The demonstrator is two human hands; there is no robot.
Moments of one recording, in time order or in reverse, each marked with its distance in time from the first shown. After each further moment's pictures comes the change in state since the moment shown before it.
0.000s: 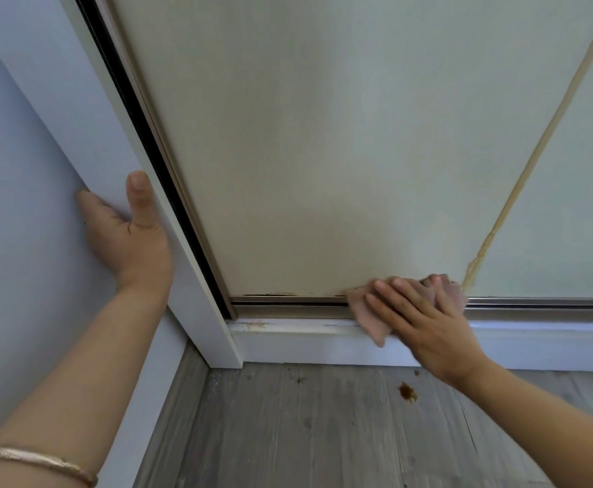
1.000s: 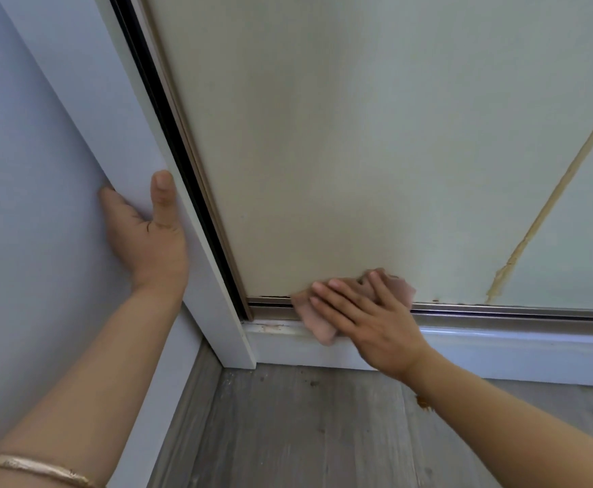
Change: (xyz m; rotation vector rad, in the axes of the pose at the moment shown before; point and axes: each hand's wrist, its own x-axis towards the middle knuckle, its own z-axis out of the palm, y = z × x) left_hand 0.000 0.000 -0.004 -0.027 -0.024 -0.006; right_hand 0.075 -0.054 0.010 0.042 0.115 -0.100
